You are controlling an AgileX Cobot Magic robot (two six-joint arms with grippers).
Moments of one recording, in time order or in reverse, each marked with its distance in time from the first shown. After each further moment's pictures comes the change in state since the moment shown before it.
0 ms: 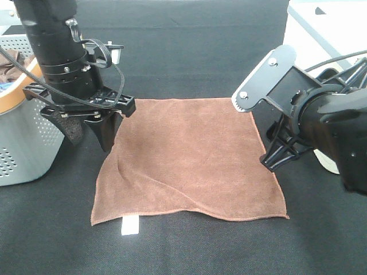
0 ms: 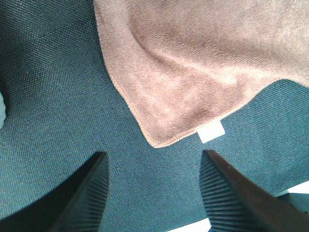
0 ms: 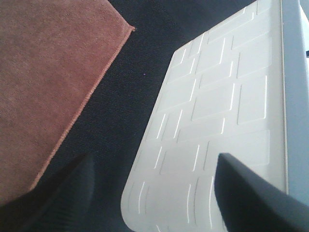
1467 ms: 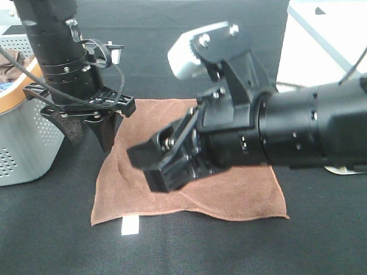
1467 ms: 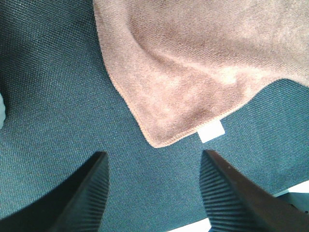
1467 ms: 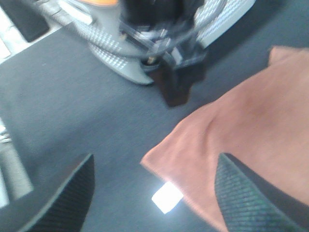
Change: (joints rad) left arm 0.000 0.000 0.000 -0.001 0.000 0.004; right arm 0.000 -0.123 -0.021 -0.005 1.030 0.429
